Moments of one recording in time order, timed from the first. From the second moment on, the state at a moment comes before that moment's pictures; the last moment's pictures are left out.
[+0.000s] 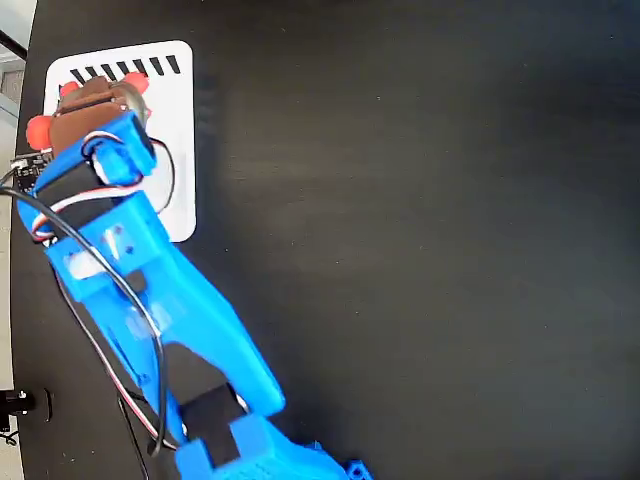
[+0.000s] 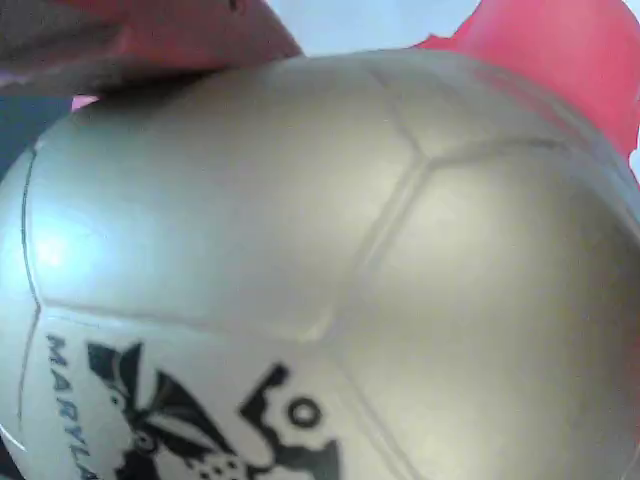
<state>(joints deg) -23.2 56.2 39.0 83.9 12.5</state>
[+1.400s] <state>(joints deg) -26.7 48.5 37.2 84.8 13.8</state>
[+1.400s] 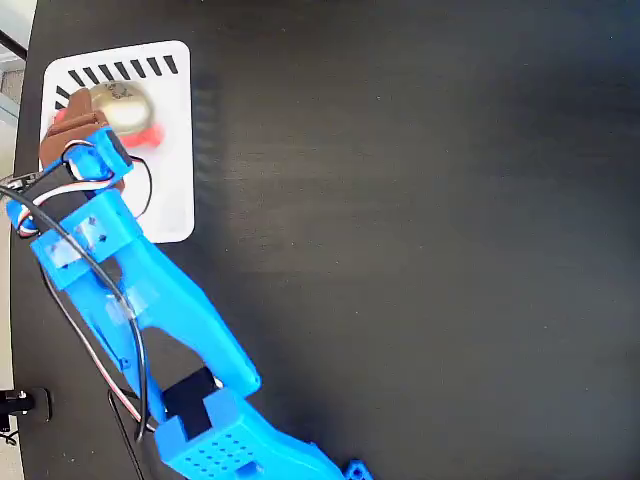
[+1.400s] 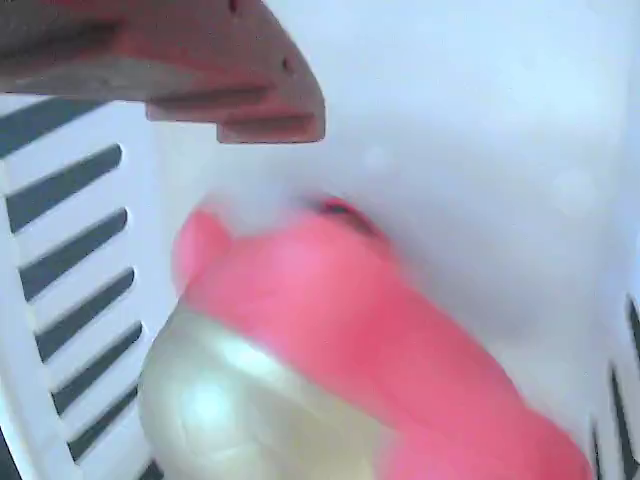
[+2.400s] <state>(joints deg) -17.3 90.4 44.8 91.3 7.7</state>
